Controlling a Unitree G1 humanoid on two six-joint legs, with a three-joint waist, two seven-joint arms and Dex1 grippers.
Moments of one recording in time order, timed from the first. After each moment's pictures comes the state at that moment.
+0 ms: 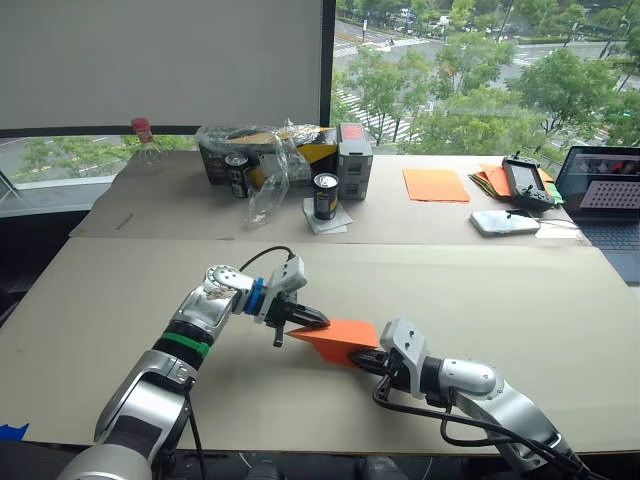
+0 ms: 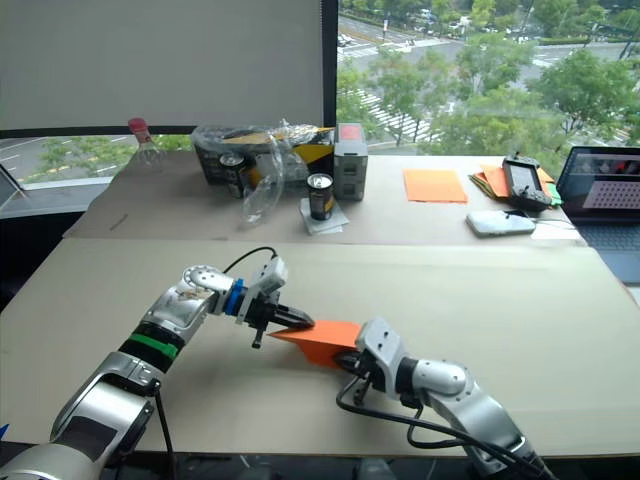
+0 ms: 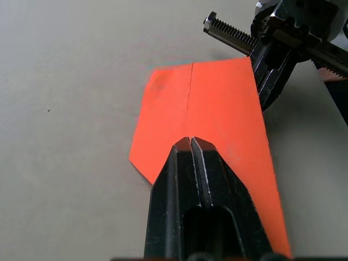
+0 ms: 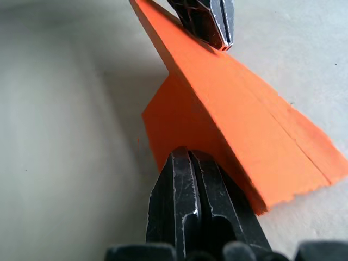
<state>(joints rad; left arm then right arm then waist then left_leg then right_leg) -0.78 0.45 -0.34 0.48 -0.21 0.35 -1.40 -0.11 -0.59 0.32 -0.31 0.30 0.42 0.66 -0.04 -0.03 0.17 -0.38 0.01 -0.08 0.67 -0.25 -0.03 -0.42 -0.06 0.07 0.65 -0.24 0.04</state>
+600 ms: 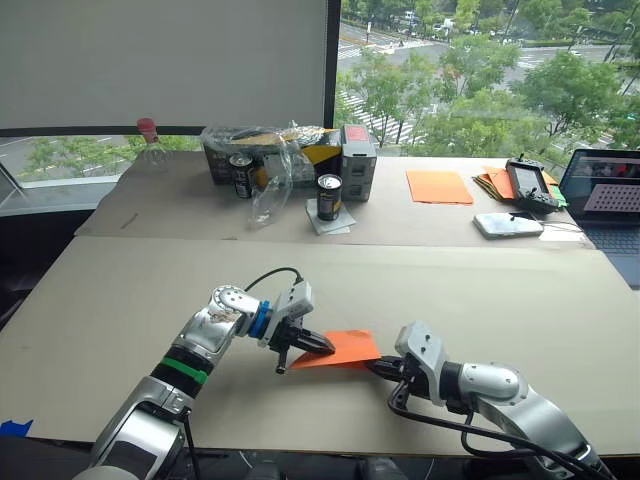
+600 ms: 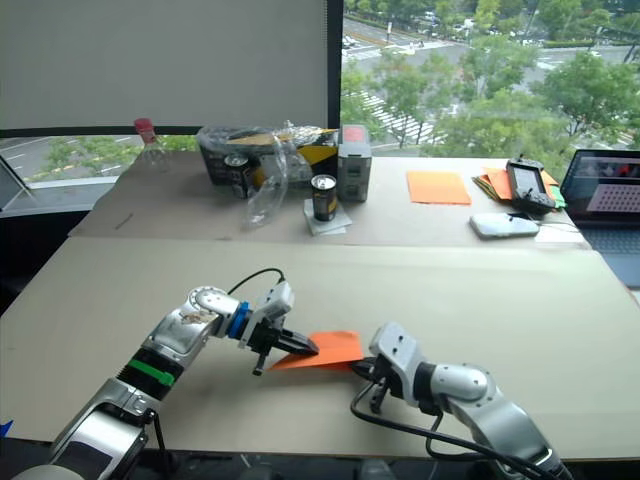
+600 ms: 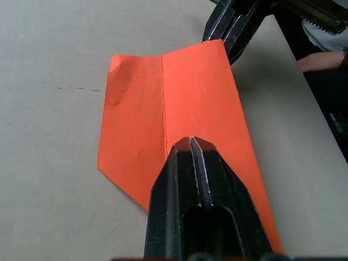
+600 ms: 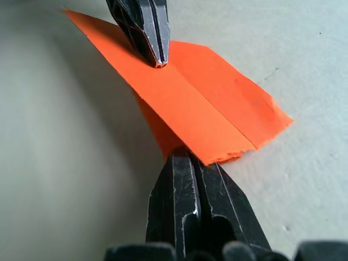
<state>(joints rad) -0.63 0.45 -0.38 0.28 -0.19 0.42 -1.39 -0.02 -0.69 0.21 -0.41 0.30 0.51 0.72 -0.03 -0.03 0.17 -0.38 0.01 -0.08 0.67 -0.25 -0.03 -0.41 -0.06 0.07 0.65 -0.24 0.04</state>
